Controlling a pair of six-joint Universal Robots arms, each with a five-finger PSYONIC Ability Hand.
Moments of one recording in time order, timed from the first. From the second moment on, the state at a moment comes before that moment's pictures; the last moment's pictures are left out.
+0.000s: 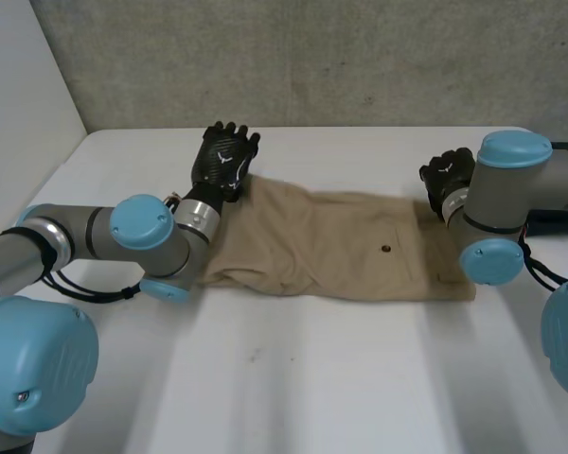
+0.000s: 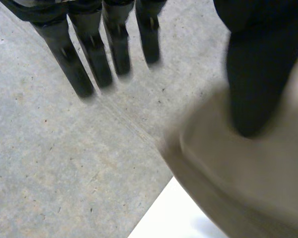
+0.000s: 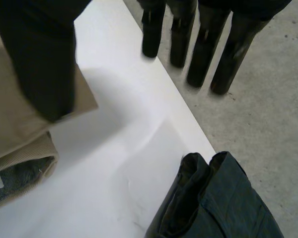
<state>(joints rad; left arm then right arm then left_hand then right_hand) 4.27 -2.67 -0.89 3.82 -1.38 3.60 1.89 -0.53 0.69 0.04 1.66 2.41 0.56 0.60 0.63 0.62 0.45 0.48 0.66 0.71 0.71 0.53</state>
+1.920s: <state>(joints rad) 4.13 -2.06 -1.35 3.50 -1.53 3.25 1.97 -1.23 1.52 -0.17 1.18 2.77 0.19 0.20 0.21 0.20 0.05 0.20 0.22 0.22 0.23 0.07</state>
